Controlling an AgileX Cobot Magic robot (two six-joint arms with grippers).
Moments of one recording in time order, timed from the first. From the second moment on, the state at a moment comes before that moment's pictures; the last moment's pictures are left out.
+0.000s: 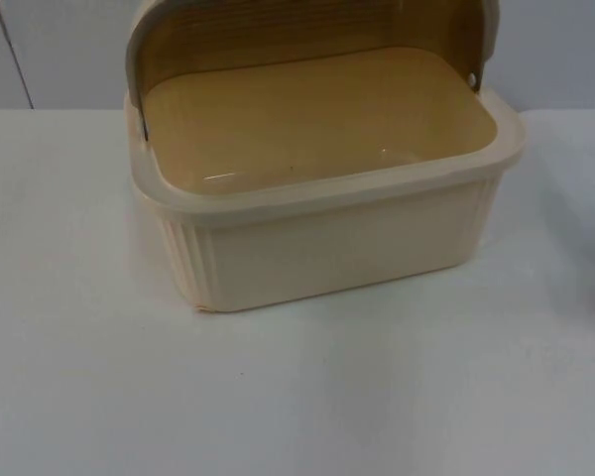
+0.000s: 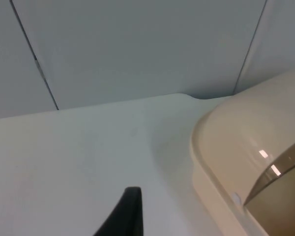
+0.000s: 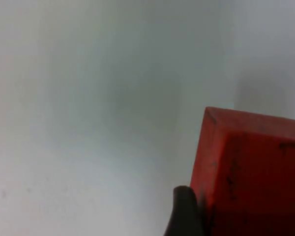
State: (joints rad) right arm 0.14 1.74 -0.98 -0.21 0.62 0.30; left arm 0.02 1.23 -1.30 -0.29 0.78 0.29
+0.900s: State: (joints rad) right arm 0.37 1.15 -1.12 0.27 0.84 -0.65; left arm 0.02 1.23 -1.30 -0.29 0.80 0.29
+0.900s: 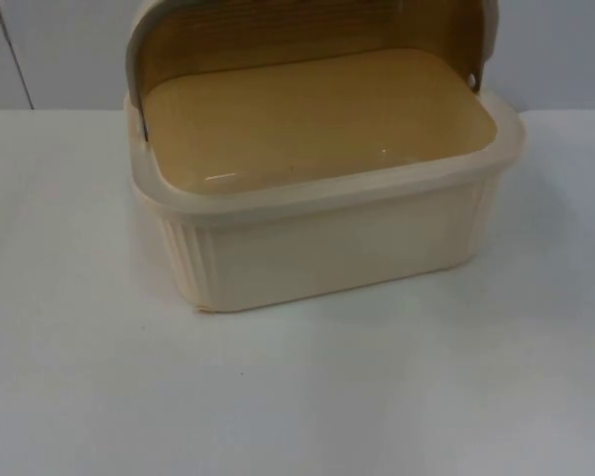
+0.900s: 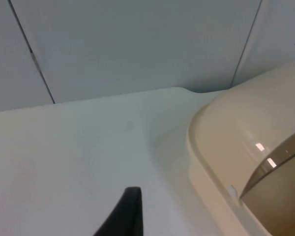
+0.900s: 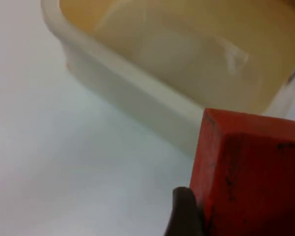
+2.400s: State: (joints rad) right arm 0.52 1.88 -1.20 0.52 0.01 -0.69; left arm 0.02 1.23 -1.30 -0.29 0.80 0.29
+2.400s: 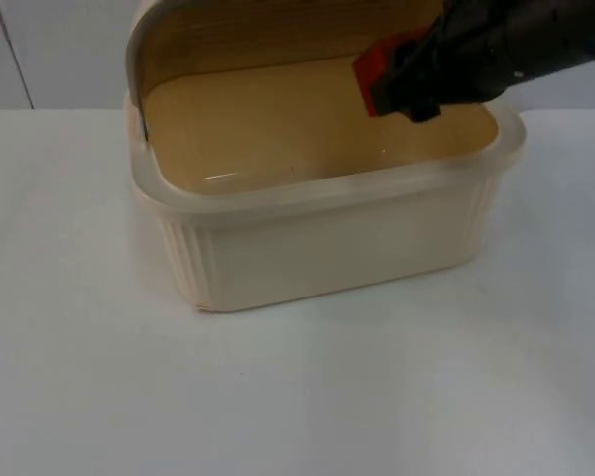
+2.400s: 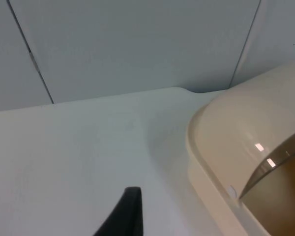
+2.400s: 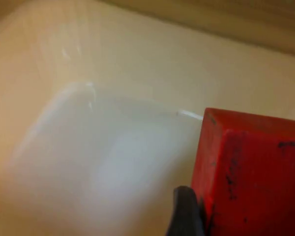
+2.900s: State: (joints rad) right arm 0.52 1.95 -1.21 0.53 -0.11 -0.65; left arm 0.02 1.23 -1.30 -0.28 0.80 0.29
